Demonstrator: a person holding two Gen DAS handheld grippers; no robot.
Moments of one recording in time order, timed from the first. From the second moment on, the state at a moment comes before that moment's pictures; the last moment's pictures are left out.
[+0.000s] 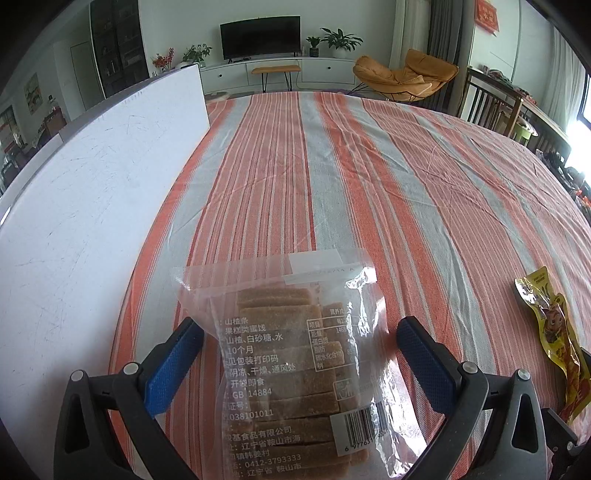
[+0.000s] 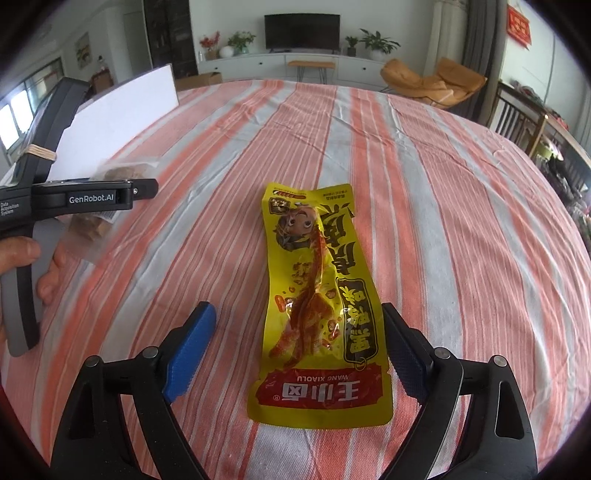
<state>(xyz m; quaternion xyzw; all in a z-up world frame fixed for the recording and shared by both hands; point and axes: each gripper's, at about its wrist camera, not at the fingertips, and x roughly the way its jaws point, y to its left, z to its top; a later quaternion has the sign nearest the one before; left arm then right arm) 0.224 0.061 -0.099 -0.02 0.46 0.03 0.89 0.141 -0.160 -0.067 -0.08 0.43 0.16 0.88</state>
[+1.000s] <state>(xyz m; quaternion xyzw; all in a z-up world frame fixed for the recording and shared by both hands) 0.224 0.061 -0.099 -0.02 0.46 0.04 0.89 0.140 -0.159 -0.066 -0.08 0.43 0.16 0.88</state>
